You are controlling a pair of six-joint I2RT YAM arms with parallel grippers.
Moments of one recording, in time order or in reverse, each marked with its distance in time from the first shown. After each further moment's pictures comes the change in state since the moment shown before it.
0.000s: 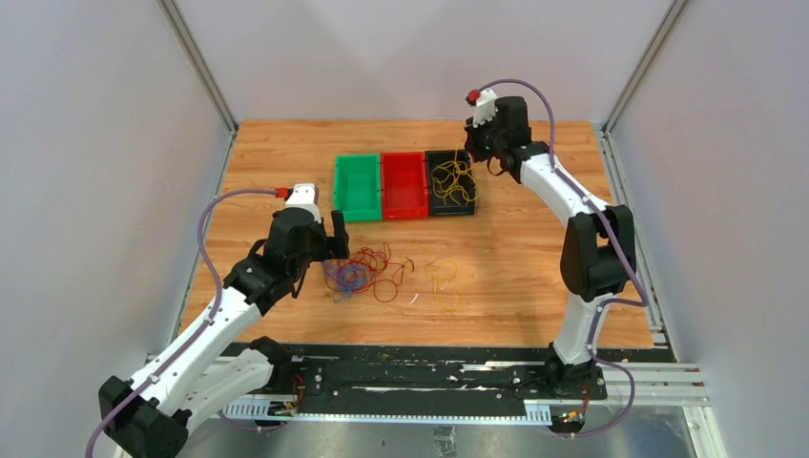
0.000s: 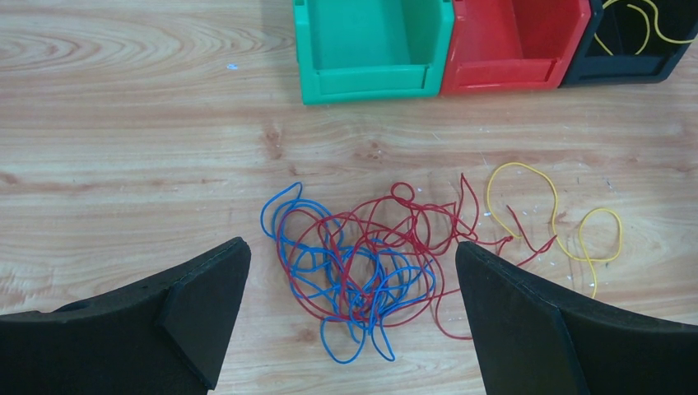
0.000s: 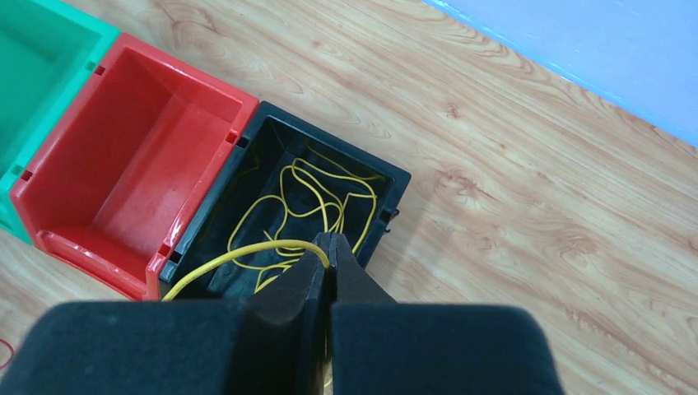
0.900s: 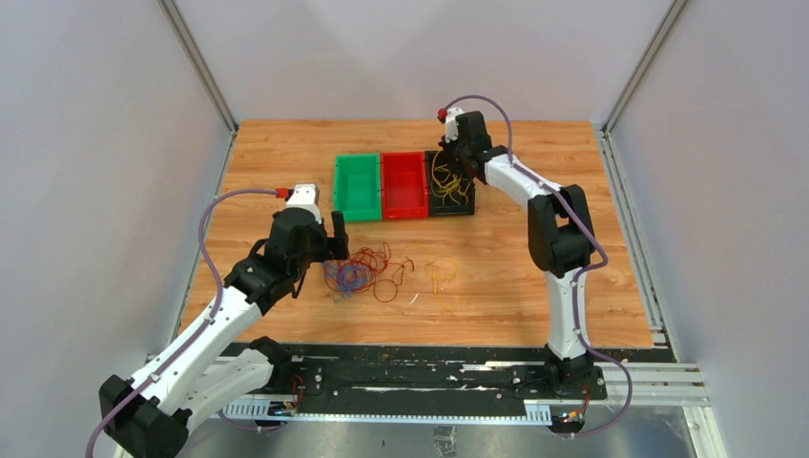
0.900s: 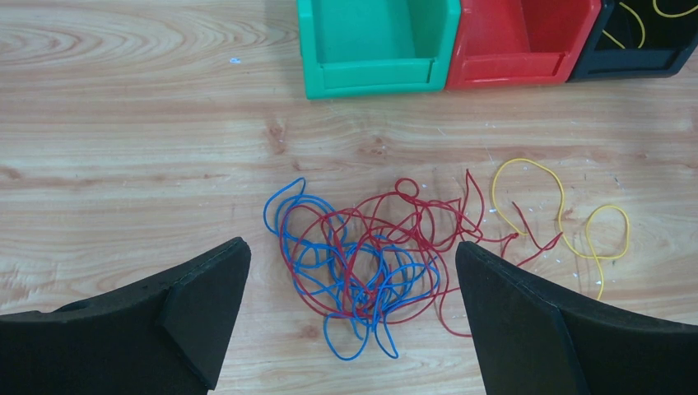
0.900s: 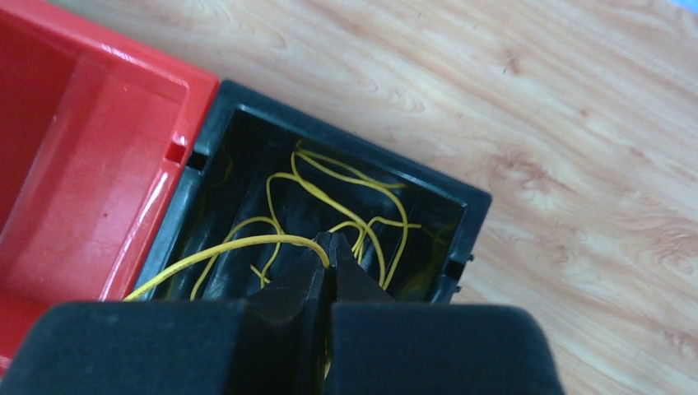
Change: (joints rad) left arm 0.000 0.010 0.000 -0.010 -0.004 0.000; right arm 0.104 0.286 0.179 -0.041 0.213 0.031
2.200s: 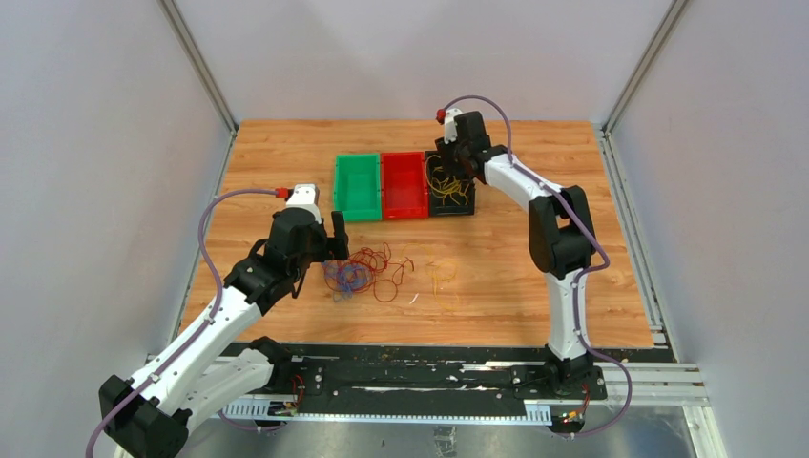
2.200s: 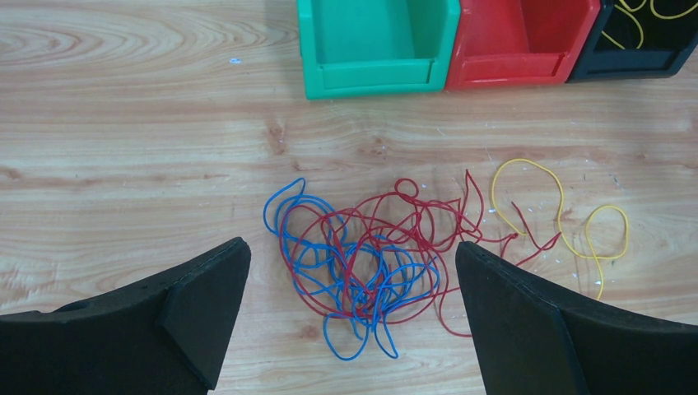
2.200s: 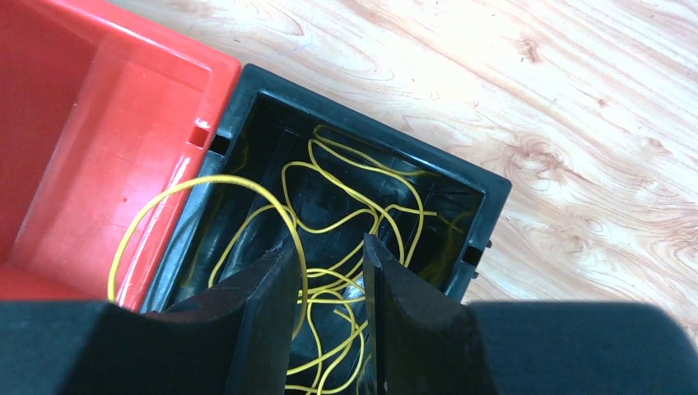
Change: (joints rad) left arm 0.000 -0.001 0.000 0.000 0.000 -0.001; right arm 0.011 -0.005 -0.016 -0.035 -0.009 0.011
